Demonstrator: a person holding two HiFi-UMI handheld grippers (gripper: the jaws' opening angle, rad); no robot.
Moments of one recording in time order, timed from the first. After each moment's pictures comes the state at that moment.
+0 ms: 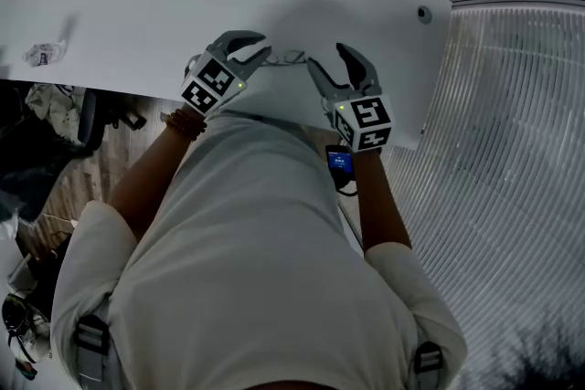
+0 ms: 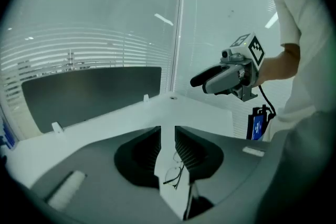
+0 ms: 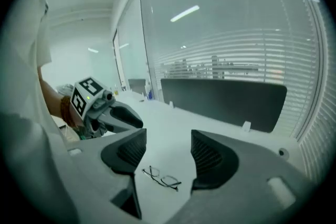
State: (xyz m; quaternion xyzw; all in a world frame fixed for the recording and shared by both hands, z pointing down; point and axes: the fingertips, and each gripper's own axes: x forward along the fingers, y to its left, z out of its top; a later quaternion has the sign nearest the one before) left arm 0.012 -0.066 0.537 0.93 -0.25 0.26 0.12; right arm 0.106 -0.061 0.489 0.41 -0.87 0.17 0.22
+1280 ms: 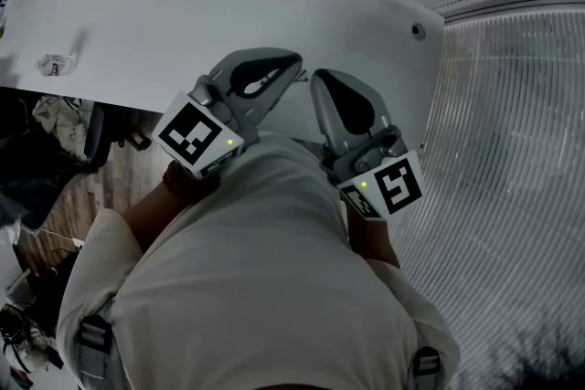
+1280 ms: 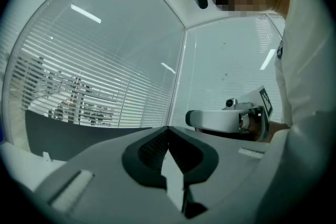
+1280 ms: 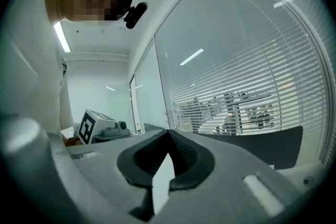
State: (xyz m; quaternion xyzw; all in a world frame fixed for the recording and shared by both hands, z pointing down) left arm 0.038 -0.042 0.297 0.95 -0.28 -0.01 0.12; right arm 0.051 -0.024 0.276 0.38 -0.92 0.09 -0.01
